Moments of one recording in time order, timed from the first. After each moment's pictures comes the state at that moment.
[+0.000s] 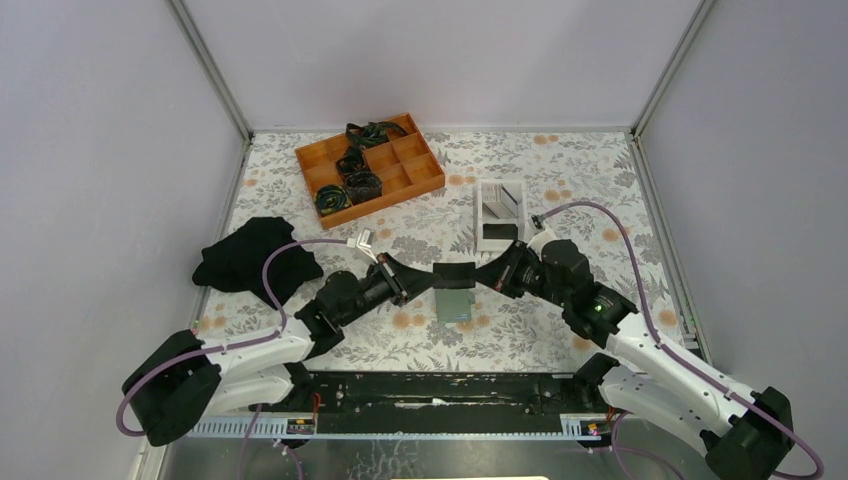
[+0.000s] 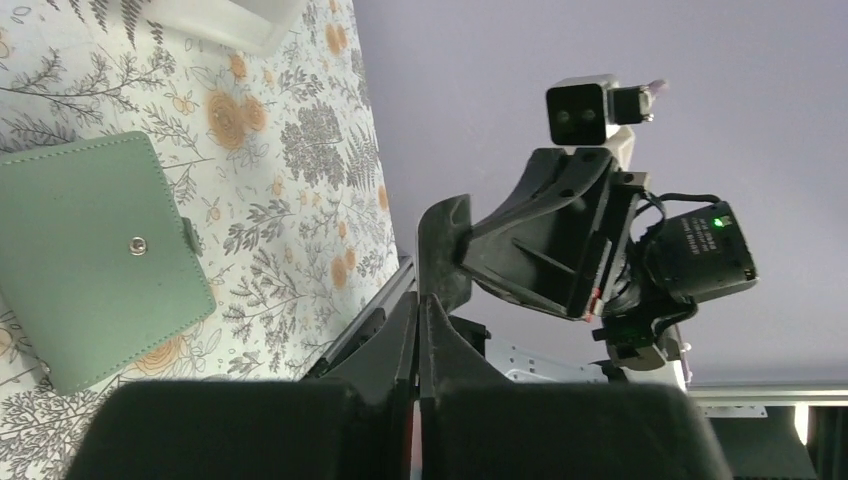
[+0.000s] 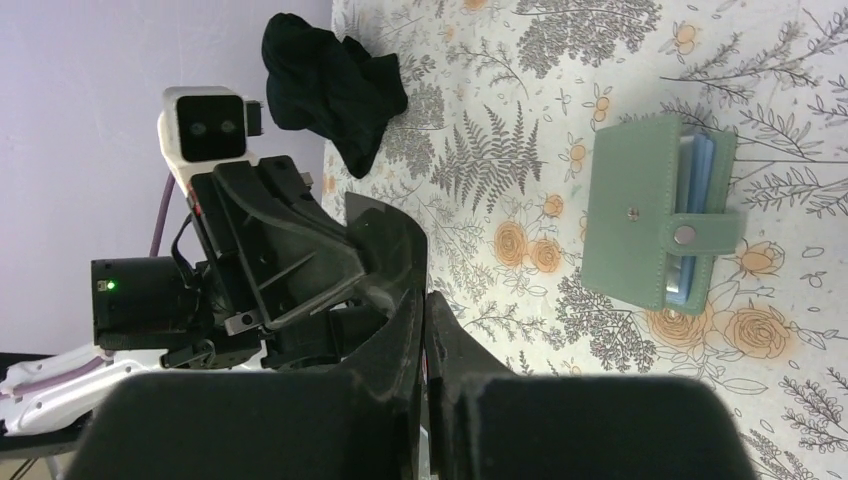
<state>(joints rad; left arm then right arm) -0.83 1.06 0.26 0.74 0.10 -1.33 0.70 0.81 0.58 -0.15 -0.18 1.05</state>
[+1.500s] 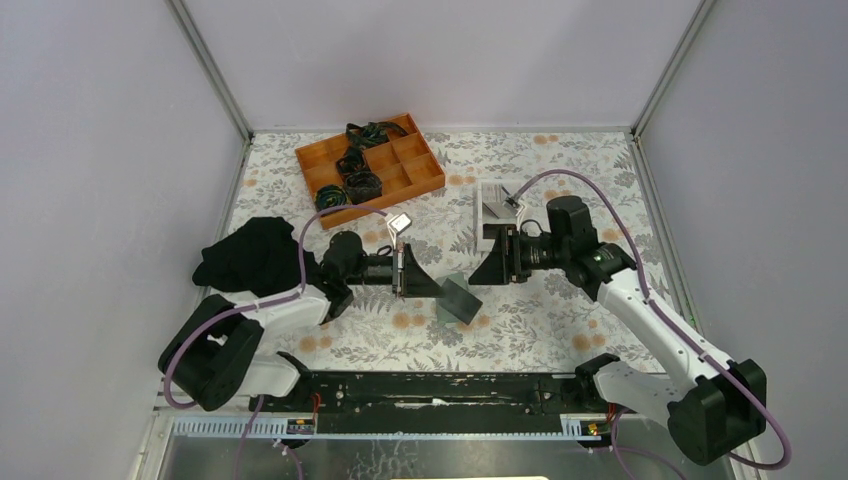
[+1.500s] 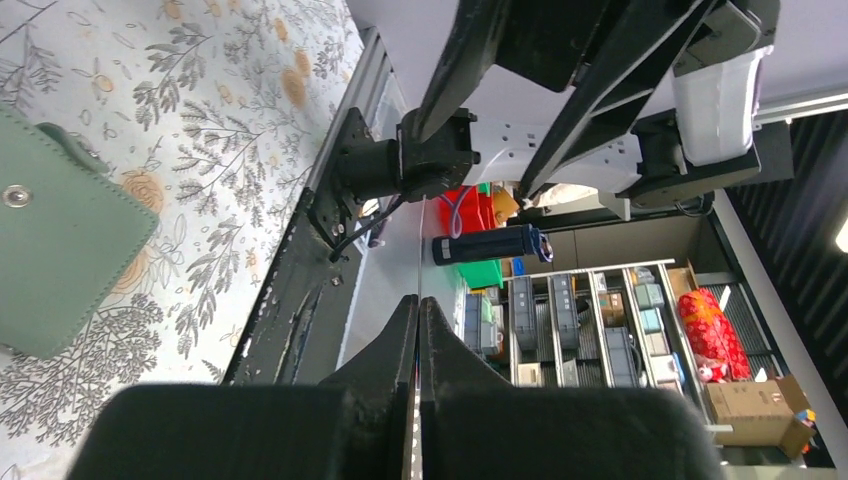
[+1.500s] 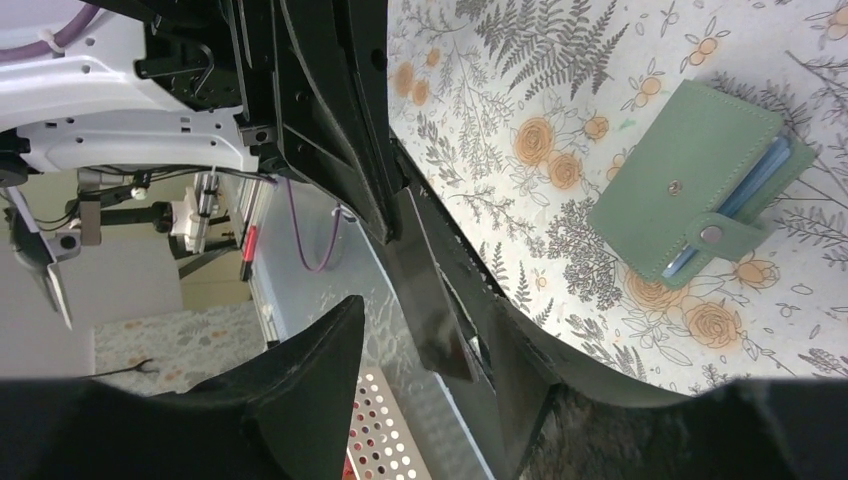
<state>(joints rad) -0.58 1.32 0.45 0.78 0.94 -1.17 0.42 1.06 0.82 -0.42 -0.84 0.50</state>
